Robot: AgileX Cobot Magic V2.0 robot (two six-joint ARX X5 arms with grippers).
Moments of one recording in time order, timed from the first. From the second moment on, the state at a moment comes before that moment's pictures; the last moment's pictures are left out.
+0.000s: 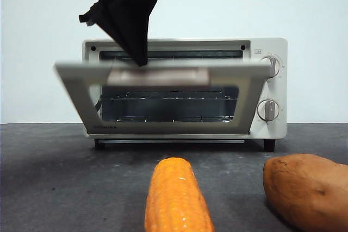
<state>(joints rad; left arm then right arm) -0.68 1.71 1.60 -1.11 0.15 0.05 1.08 0.93 1.40 -1.34 0.24 0.27</state>
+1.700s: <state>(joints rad) -0.11 1.14 0.62 -0.29 0.37 -0.21 0.95 1.70 1.40 -0.59 0.54 -0.58</state>
